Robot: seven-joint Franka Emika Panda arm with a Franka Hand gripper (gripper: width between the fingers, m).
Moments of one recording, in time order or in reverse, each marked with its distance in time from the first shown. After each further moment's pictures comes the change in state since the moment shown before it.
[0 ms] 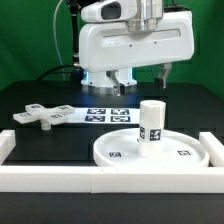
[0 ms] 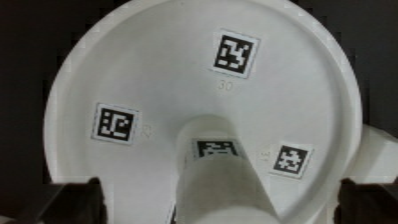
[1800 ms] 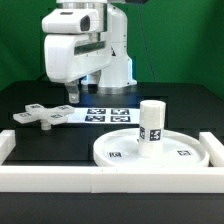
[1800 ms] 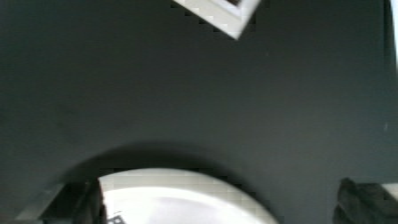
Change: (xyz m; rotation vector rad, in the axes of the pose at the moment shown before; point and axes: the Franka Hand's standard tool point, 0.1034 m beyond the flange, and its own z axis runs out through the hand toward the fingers) arm -0.101 0.089 0.017 -0.082 -0.040 -0.979
